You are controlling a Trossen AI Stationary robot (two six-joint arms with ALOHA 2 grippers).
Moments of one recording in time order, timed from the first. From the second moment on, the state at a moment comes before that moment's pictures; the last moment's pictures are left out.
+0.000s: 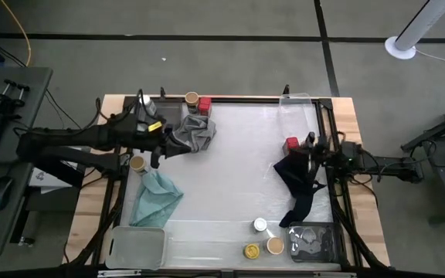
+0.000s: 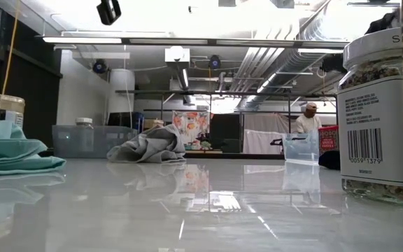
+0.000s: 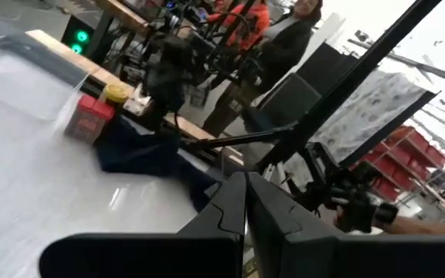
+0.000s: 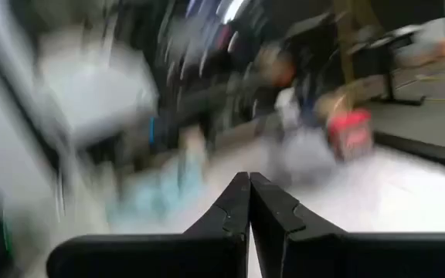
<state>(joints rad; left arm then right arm) 0.05 0.86 0.78 -0.02 0.17 -0.60 -0.06 0.02 0.02 0.12 0.18 0.35</state>
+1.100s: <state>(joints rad) 0.13 0.87 0.98 -0.59 0.07 -0.27 0.12 1.32 1.27 -0.75 -0.27 1.00</state>
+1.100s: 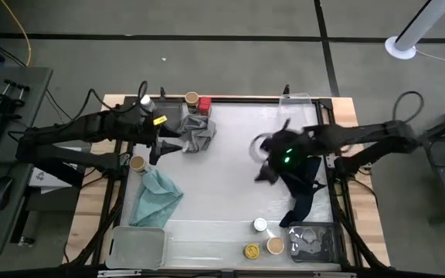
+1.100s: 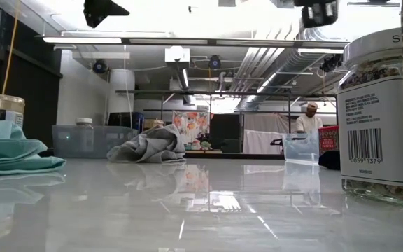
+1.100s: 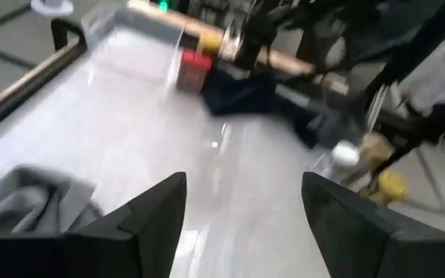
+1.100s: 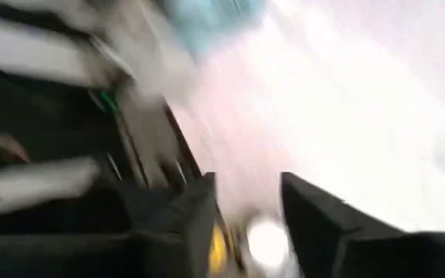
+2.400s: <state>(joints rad) 0.13 0.87 0.98 -0.67 0.07 -0.26 0.48 1.98 1.54 -1.01 -0.18 1.82</state>
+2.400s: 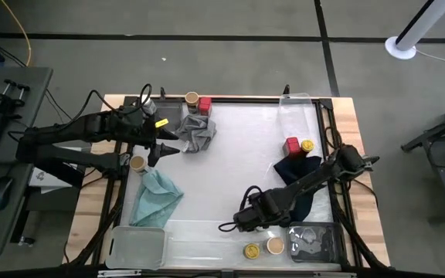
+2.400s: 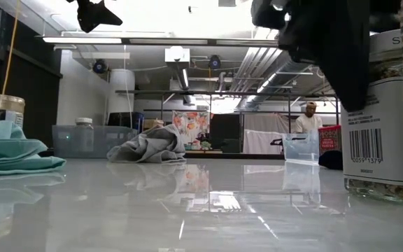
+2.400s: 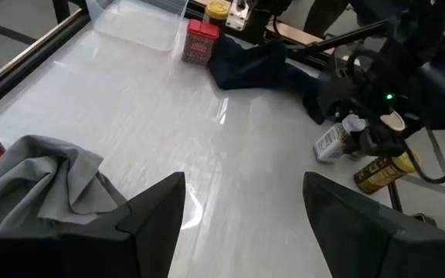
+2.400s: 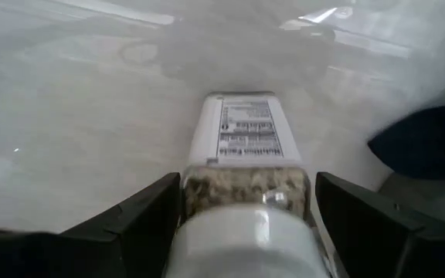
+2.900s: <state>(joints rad) 0.13 0.87 0.98 -0.64 0.00 -0.15 0.42 1.87 1.59 -1.12 -0.07 1.74</state>
